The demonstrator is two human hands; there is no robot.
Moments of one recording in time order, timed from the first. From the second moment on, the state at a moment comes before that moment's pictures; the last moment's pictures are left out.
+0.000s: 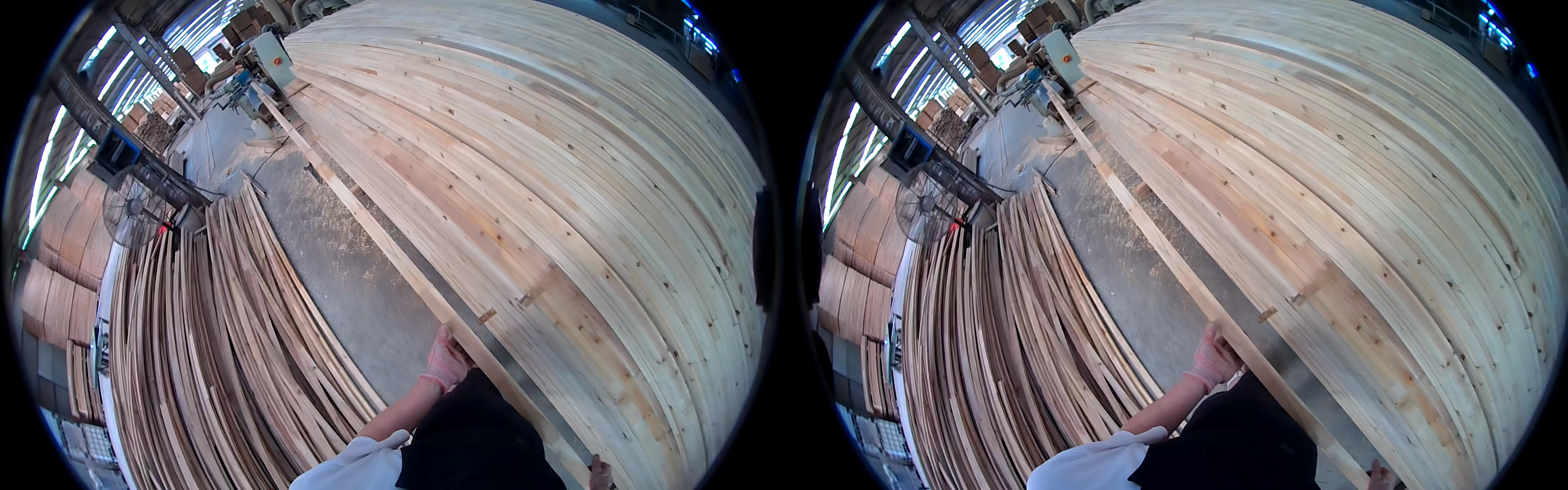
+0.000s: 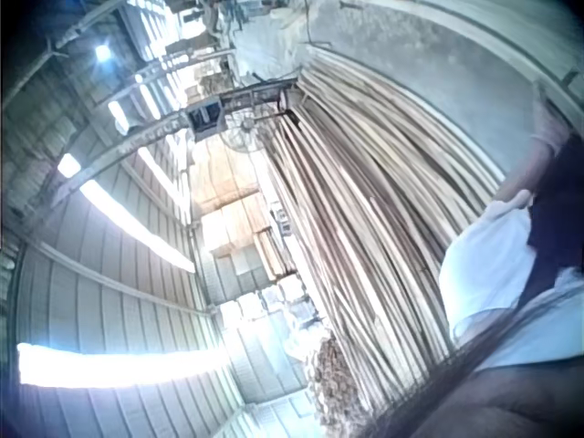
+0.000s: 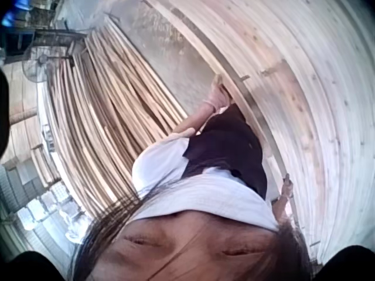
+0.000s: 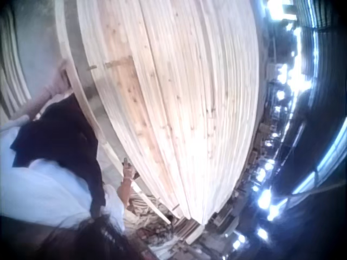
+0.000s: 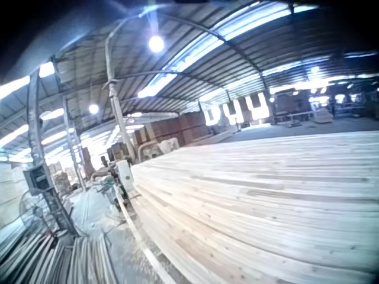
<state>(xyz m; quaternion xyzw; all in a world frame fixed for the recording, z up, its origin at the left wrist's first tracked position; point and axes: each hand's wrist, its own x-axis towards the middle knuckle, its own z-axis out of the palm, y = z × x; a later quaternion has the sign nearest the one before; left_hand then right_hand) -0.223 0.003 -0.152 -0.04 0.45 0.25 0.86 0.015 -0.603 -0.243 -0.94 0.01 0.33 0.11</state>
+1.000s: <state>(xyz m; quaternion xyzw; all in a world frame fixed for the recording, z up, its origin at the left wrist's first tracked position) -0.212 0.011 -0.212 0.10 0.50 0.33 0.79 -0.001 -0.559 -0.184 -0.91 -0.08 0.41 -0.01</state>
